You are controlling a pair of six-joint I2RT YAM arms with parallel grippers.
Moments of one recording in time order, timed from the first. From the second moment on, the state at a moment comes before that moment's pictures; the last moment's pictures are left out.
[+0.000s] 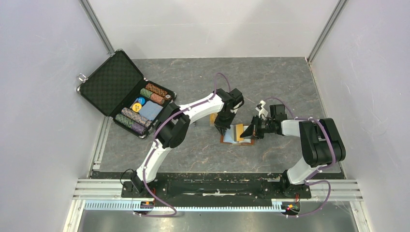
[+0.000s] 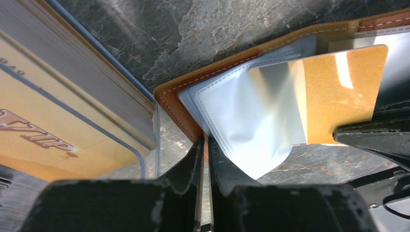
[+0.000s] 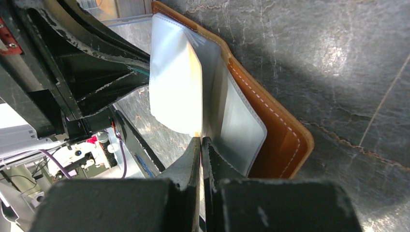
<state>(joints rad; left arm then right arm) -0.85 2.33 1.93 -1.06 0.10 -0.37 0.10 1.63 0.59 0.00 -0.86 0.42</state>
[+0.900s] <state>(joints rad) -0.85 2.29 1.87 -1.02 0.05 -0.36 0.14 1.60 0.62 -0.12 -0.77 0.36</state>
